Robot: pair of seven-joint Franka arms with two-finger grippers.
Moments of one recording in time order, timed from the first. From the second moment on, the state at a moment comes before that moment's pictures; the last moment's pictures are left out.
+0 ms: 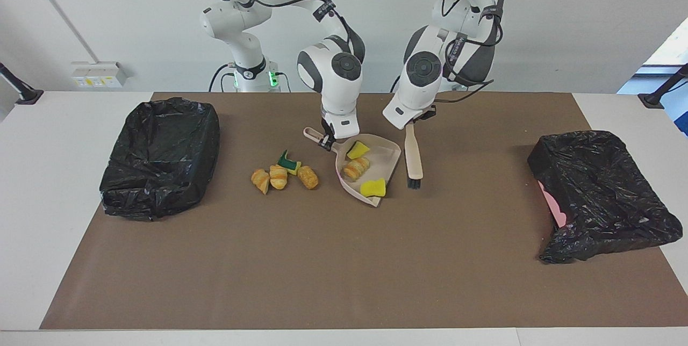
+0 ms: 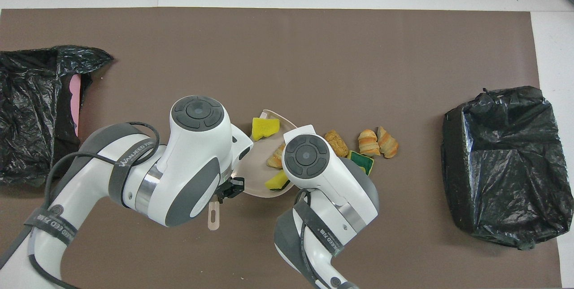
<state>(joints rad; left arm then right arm) -0.62 0.10 0.05 -1.94 -0.09 1.64 -0.54 0.60 0.23 0.04 -1.97 -0.06 2.04 -0.42</state>
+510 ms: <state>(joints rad) -0.67 0.02 0.03 -2.10 -0.13 1.76 -0.66 0.43 0.08 0.03 -1.92 -0.06 1.71 -0.51</state>
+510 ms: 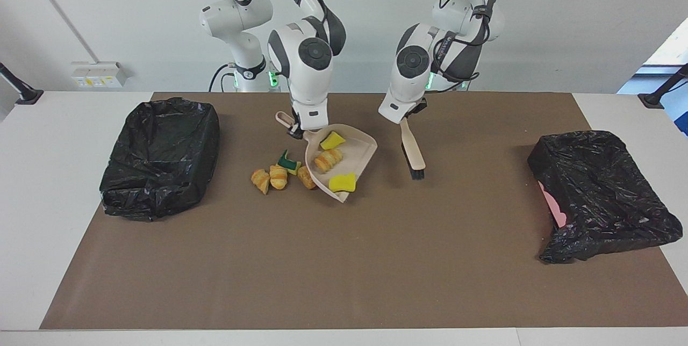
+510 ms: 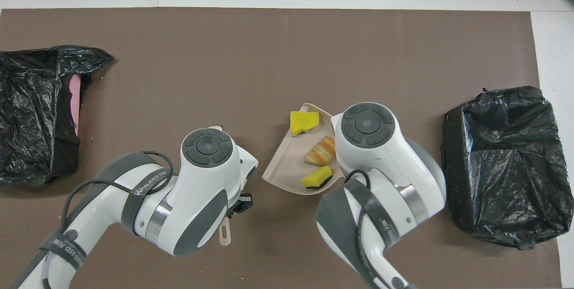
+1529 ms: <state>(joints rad) -0.93 -0.12 0.03 -2.37 -0.35 1.90 -0.73 -0.22 0.02 0.01 -1.72 -0.28 1.57 -1.32</state>
